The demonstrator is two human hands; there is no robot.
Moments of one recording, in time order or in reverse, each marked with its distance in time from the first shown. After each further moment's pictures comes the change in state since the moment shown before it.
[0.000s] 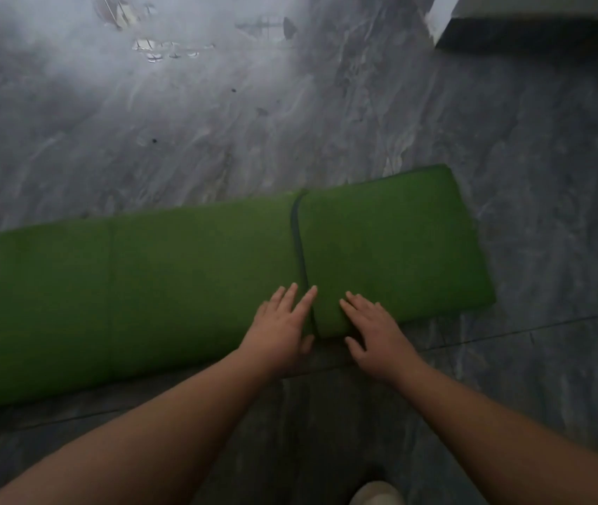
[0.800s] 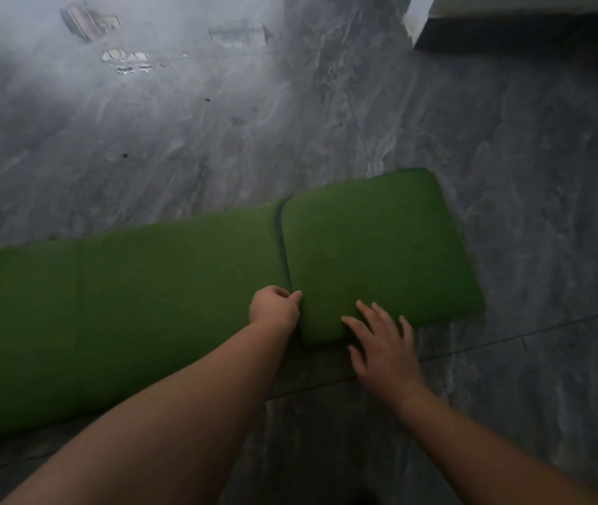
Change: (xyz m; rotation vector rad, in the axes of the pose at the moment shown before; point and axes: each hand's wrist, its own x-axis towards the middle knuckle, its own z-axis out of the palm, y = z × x) left_hand 0.076 0.030 -0.019 -0.925 0.224 -0.697; right_hand -0.014 0.017 0.002 -0.146 0.264 0.125
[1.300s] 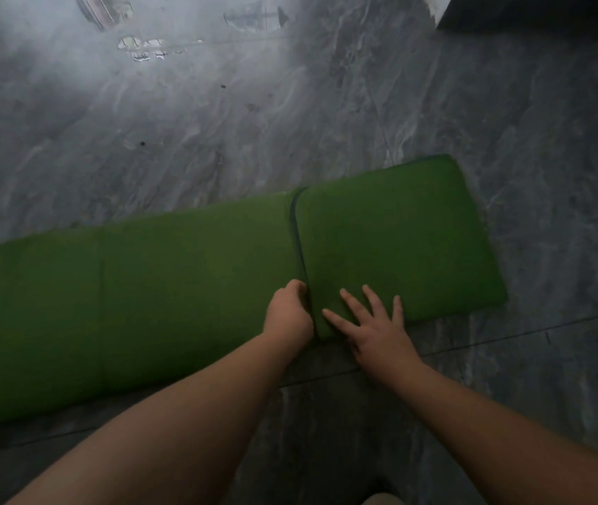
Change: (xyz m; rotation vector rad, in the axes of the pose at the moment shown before) left_hand -0.014 -0.022 -0.007 0.299 -0.093 0.269; right_hand 0.024 -0.024 0.002 -0.221 -0.346 -0.204
